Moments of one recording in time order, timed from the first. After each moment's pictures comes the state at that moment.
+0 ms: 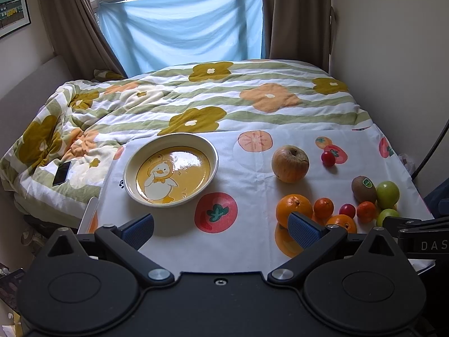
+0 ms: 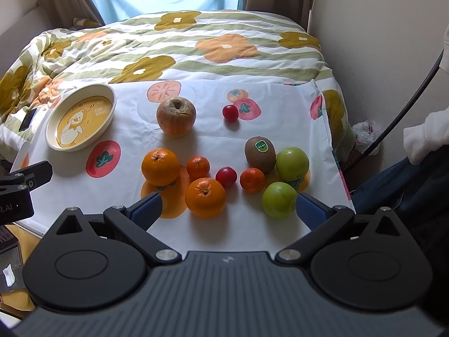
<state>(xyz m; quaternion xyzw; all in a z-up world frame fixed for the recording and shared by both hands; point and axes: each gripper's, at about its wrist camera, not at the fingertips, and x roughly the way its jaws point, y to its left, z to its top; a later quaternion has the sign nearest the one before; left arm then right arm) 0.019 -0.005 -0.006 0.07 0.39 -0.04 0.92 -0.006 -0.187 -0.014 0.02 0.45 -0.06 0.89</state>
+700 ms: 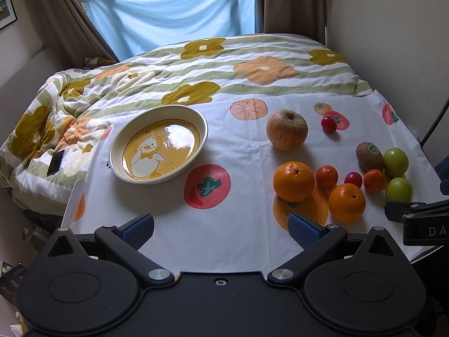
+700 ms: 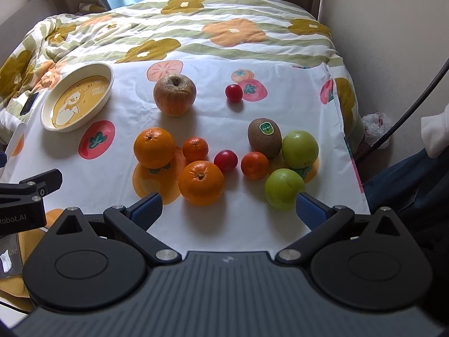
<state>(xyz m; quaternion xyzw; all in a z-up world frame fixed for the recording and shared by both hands) 0.027 -0.023 -0.048 0.10 0.44 -0.04 0.89 0.003 -0.201 -0.050 0.02 0.48 -0.04 0.88</state>
